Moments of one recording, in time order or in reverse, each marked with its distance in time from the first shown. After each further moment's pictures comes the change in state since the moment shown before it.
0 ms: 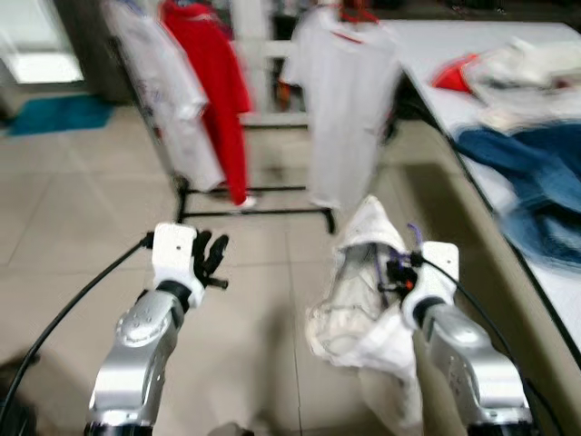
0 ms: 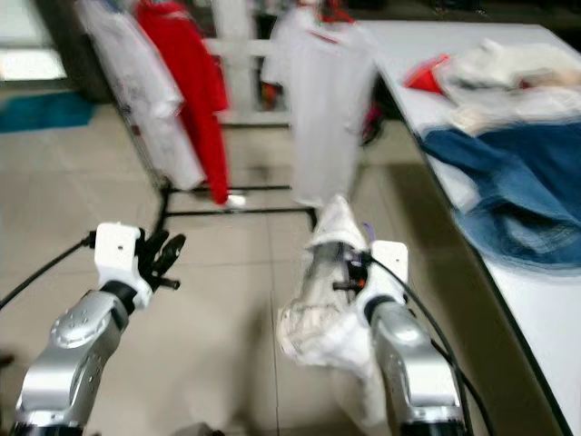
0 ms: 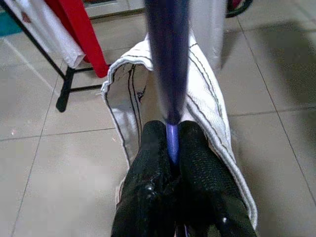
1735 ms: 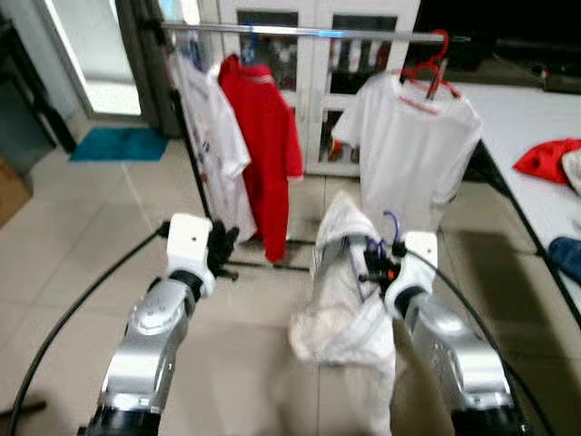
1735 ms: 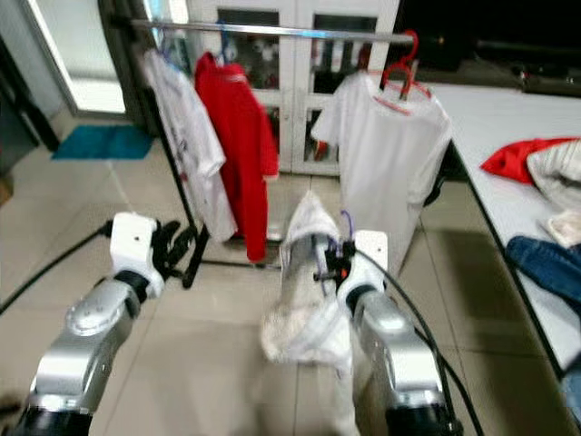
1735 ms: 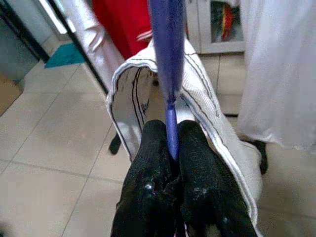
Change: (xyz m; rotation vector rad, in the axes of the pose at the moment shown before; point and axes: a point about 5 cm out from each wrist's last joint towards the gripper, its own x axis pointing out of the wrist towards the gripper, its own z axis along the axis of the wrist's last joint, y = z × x) left arm 0.015 -0.018 0.007 0.061 -0.021 -0.064; right arm 0.009 0.018 0.012 0.006 -0.056 0.113
